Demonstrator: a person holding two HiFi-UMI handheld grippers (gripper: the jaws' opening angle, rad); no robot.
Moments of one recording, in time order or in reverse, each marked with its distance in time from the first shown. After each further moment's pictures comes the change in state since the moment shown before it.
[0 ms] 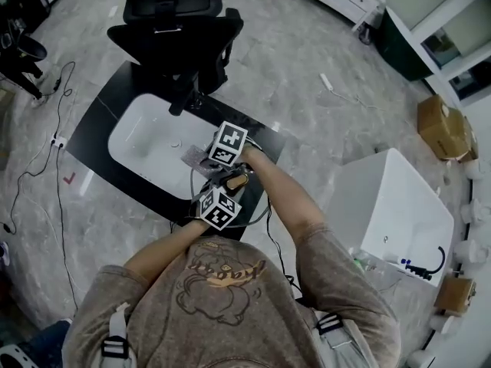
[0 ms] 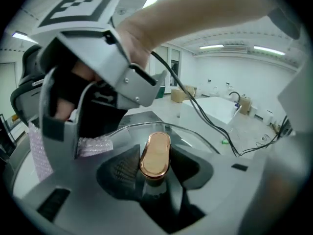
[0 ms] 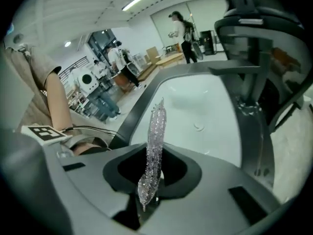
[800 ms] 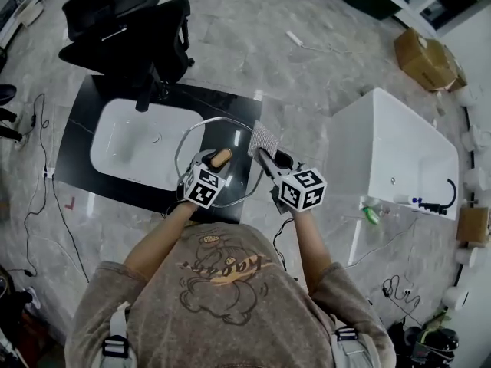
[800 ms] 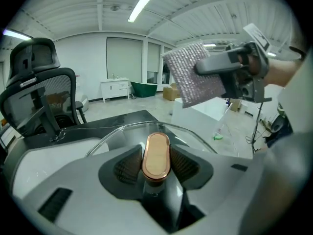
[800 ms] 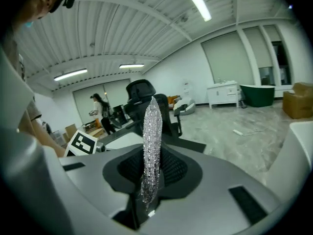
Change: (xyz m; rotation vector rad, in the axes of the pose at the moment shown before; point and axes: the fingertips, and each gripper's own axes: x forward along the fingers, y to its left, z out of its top) left arm 0.000 -0.002 0.003 0.039 0.028 -0.098; right arm -0.193 0.084 -0.165 0.669 -0.907 -0.855
